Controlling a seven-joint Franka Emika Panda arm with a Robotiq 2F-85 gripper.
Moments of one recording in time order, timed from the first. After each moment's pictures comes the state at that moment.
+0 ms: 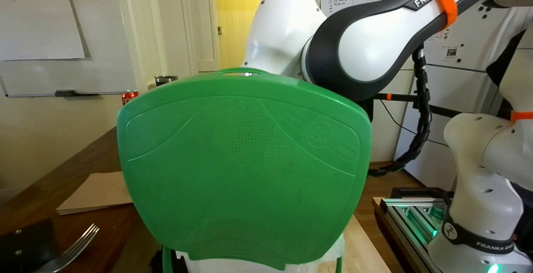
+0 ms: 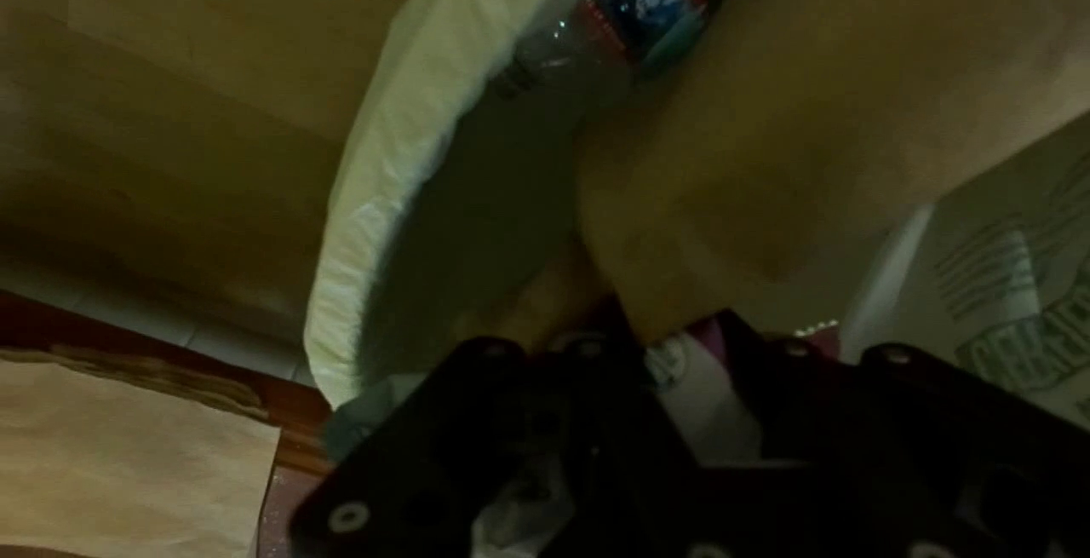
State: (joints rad) arm 0.10 -0.13 0.04 -2.27 0.21 2.46 -0.63
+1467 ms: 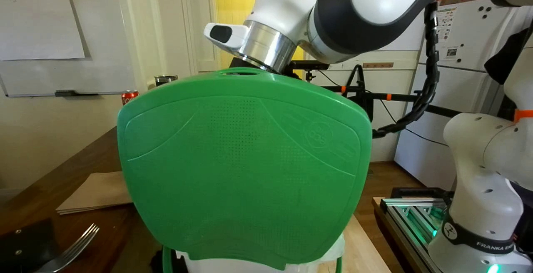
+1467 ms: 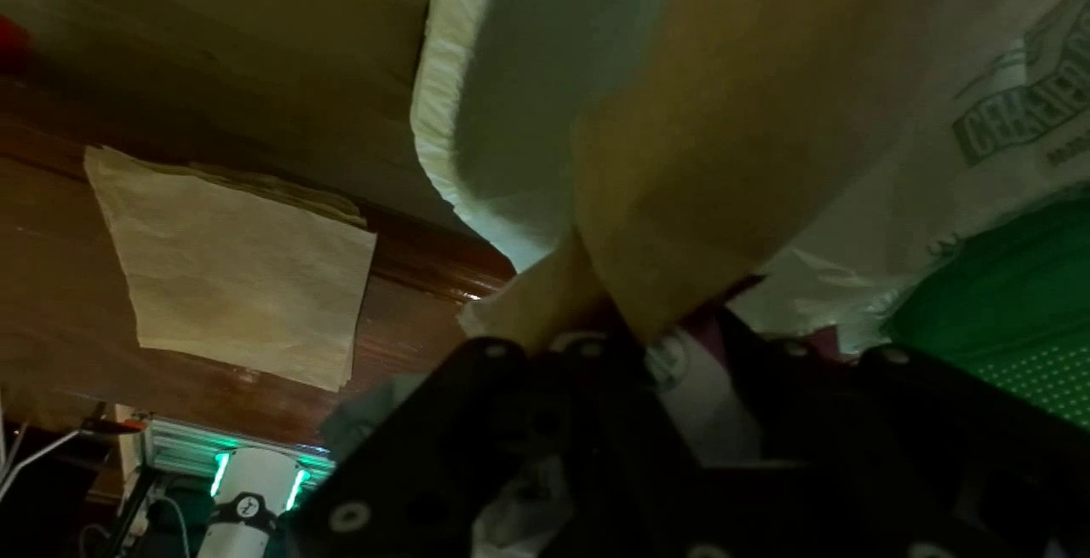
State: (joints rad) arm 0.11 -0.21 0.01 -2.23 0.25 2.49 -0.63
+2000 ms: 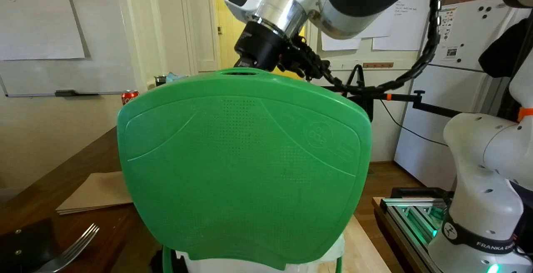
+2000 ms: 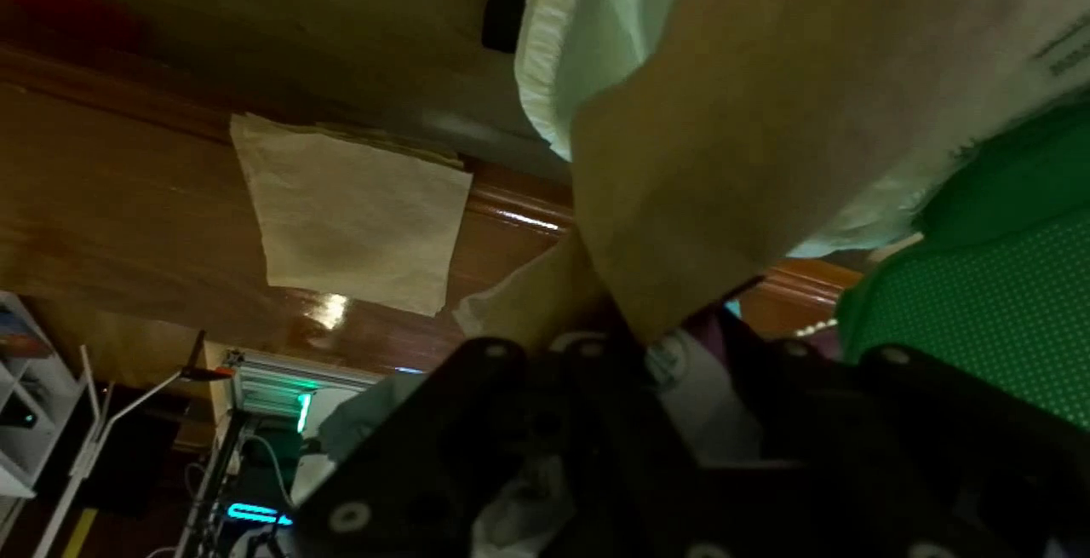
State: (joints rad) arm 0.11 -0.32 -0.06 -2.23 0.28 2.46 -0.63
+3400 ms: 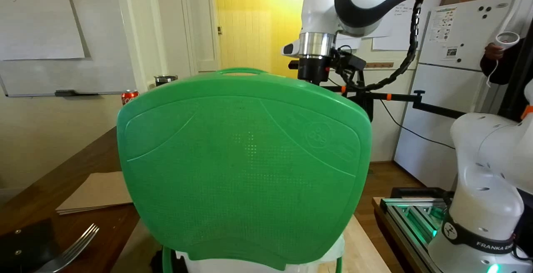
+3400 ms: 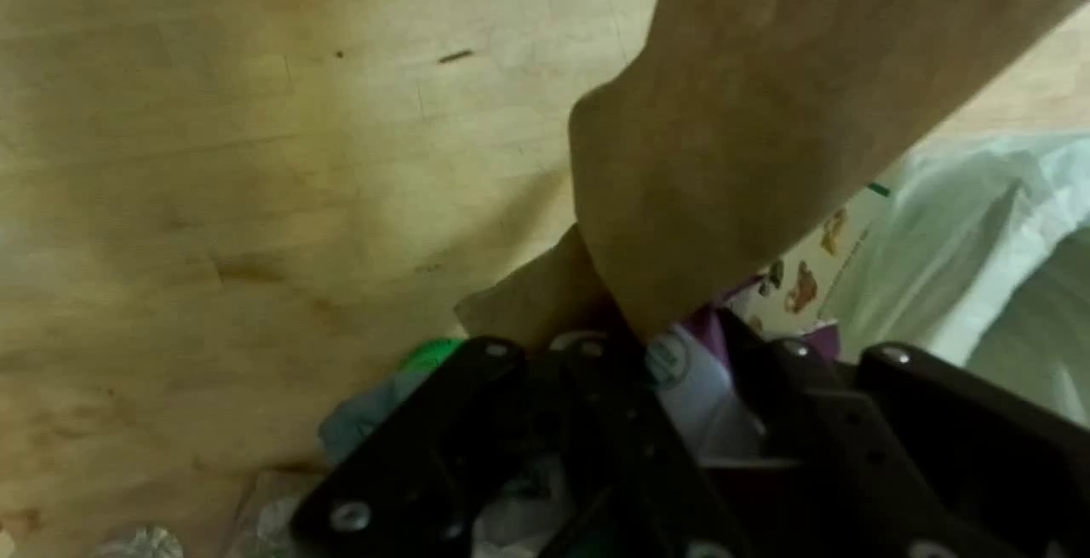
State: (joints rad) arm -0.12 -0.48 -0.22 -2.37 0.07 1.94 -0.35
